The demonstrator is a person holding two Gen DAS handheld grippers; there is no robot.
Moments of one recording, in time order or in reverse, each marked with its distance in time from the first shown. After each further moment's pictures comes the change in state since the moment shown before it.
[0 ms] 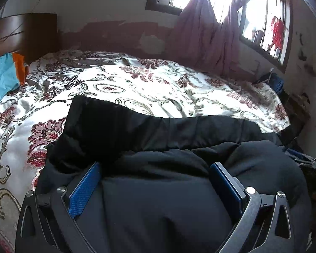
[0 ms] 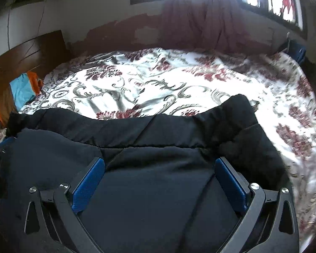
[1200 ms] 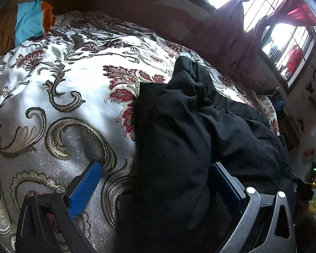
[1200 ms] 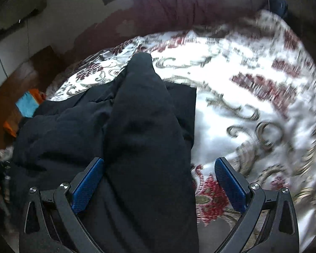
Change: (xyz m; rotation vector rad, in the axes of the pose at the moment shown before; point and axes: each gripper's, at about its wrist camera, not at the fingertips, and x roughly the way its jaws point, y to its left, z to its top) left arm -0.054 0.100 -0.041 -0.240 0.159 -0.062; right arm -0.011 -0.136 -0.051 0.268 0.184 0.215
